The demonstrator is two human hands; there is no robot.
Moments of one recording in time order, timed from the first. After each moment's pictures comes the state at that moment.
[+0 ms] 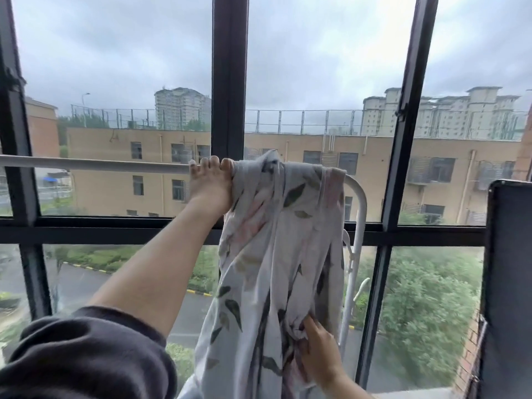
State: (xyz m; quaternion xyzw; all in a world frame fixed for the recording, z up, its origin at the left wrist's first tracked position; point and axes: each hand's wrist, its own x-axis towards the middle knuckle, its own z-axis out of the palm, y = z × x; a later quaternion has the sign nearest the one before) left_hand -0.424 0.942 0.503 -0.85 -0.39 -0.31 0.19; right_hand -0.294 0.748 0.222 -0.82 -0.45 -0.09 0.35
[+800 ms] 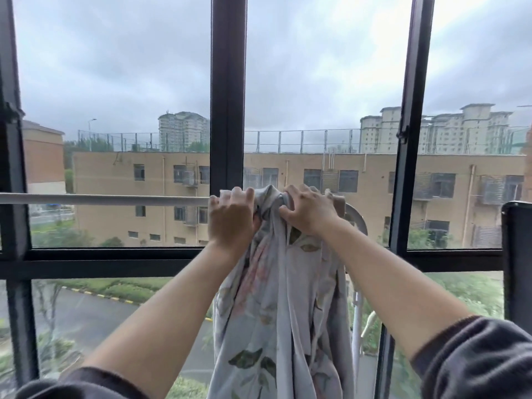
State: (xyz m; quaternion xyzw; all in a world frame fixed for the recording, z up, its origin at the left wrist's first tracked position) left_hand -0.386 0.933 0.498 -0.81 -0.30 -0.45 0.20; right_hand -0.261 0.829 0.532 -0.82 -0.48 -0.25 0.18
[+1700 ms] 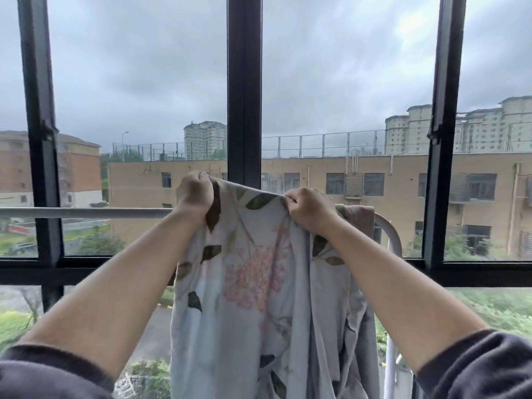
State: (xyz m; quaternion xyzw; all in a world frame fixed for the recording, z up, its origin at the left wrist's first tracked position) left_hand -0.423 1.001 0.568 -0.67 -0.36 -0.58 -0.28; right_hand -0.258 0.866 0.550 -0.76 -0.54 -0.23 0.29
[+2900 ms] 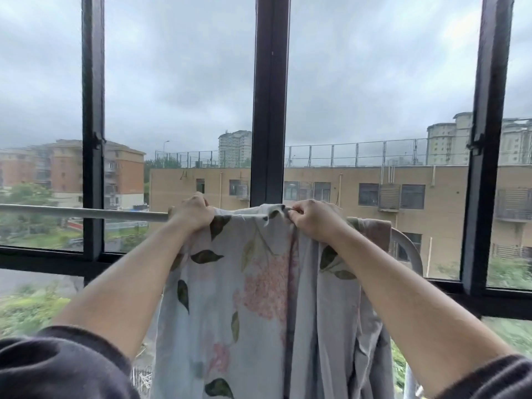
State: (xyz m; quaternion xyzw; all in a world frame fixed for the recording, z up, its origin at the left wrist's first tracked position) left_hand -0.450 1.024 0.555 -0.78 -0.51 -0.35 -0.05; right_hand -0.246 0.880 0.554 -0.76 -0.56 -0.23 0.24
